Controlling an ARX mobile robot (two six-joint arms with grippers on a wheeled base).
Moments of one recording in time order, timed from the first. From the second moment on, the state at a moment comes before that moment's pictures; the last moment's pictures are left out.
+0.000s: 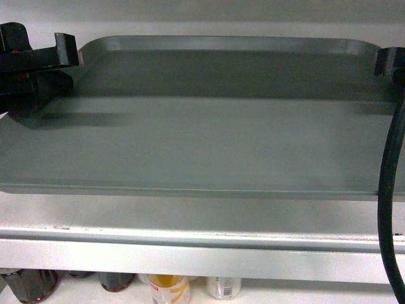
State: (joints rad) left arm -0.23 1.33 0.68 0.28 0.01 -0.13; right arm 0.21 1.43 0.72 0.35 0.11 0.16
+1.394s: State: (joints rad) left arm -0.24 1.35 0.71 0.18 0.01 -0.15; right arm 0.19 1.42 0.78 0.19 0.10 0.16
